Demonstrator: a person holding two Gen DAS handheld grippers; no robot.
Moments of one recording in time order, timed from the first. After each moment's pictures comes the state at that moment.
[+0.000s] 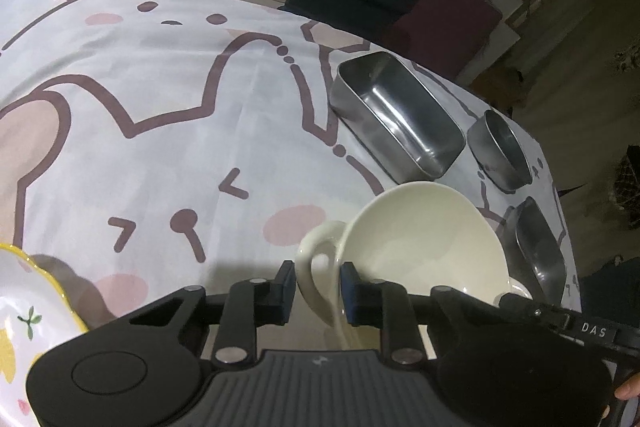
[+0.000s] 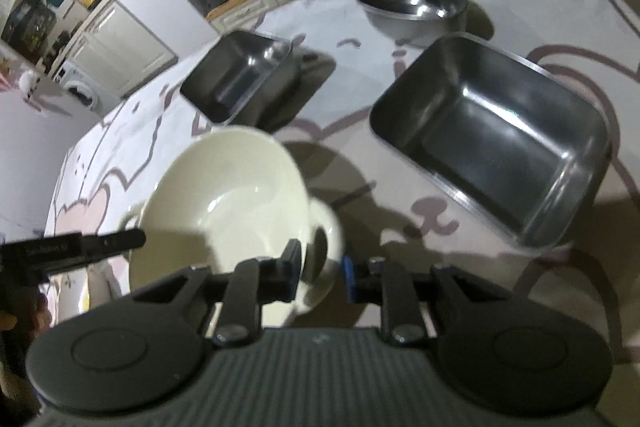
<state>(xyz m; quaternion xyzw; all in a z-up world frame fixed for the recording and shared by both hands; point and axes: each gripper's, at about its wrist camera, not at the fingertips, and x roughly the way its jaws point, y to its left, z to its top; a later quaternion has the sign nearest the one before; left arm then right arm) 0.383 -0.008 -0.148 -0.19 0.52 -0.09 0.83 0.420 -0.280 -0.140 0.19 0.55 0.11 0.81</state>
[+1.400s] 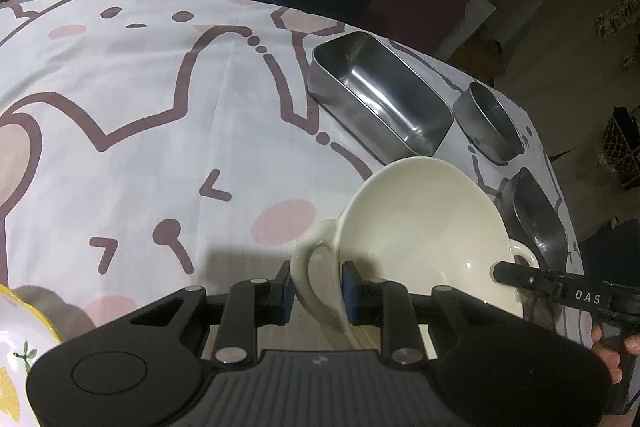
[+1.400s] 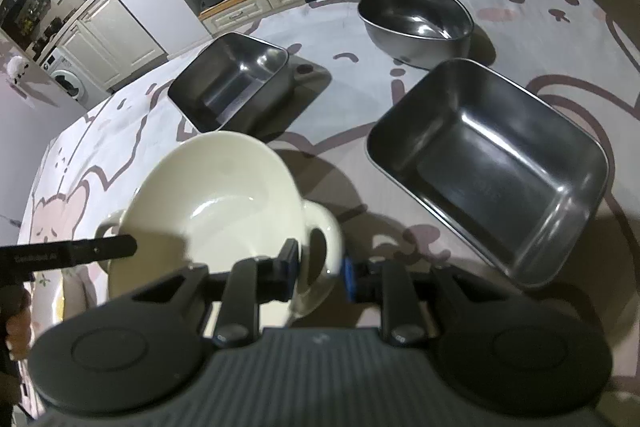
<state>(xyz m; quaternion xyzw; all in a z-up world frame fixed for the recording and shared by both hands) 0.389 -0.015 -0.157 -0.15 0.53 -0.13 0.82 0.433 -0.271 -0.140 0.14 0.55 0.10 0.82</state>
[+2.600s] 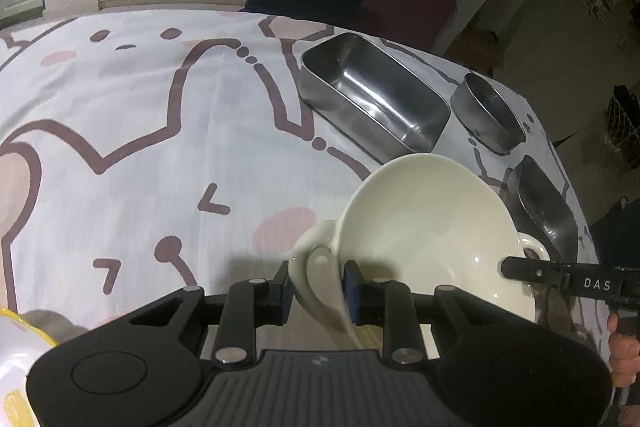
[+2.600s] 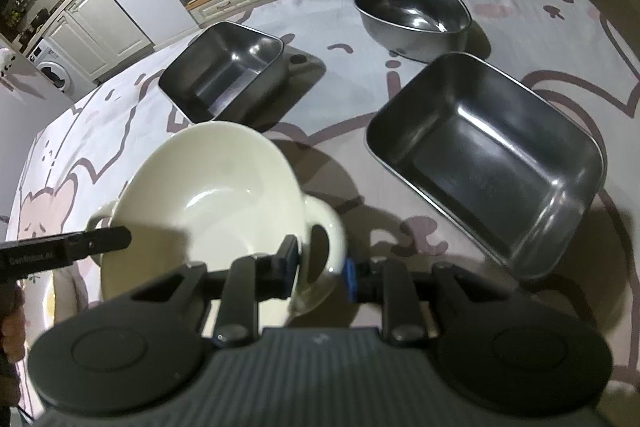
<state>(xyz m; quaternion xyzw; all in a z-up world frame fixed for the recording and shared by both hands) 0.389 -0.024 -0.156 -0.11 0.52 -0.13 0.84 0.435 -0.263 -0.139 0.14 0.57 0.08 0.81</state>
